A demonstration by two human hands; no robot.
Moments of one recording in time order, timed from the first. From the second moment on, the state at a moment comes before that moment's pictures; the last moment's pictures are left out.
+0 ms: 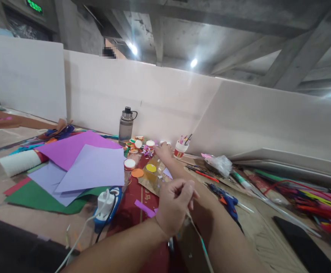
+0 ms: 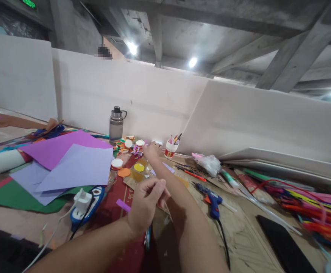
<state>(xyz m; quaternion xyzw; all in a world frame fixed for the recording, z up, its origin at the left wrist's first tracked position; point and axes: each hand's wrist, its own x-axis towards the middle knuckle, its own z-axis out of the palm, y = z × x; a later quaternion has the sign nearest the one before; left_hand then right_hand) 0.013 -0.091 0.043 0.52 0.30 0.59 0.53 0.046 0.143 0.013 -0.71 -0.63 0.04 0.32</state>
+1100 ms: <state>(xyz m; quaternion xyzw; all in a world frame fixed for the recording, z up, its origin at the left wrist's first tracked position) 0.002 -0.018 0.025 0.47 0.37 0.66 0.45 0.203 -0.031 0.014 -0.55 -0.73 0.14 0.38</state>
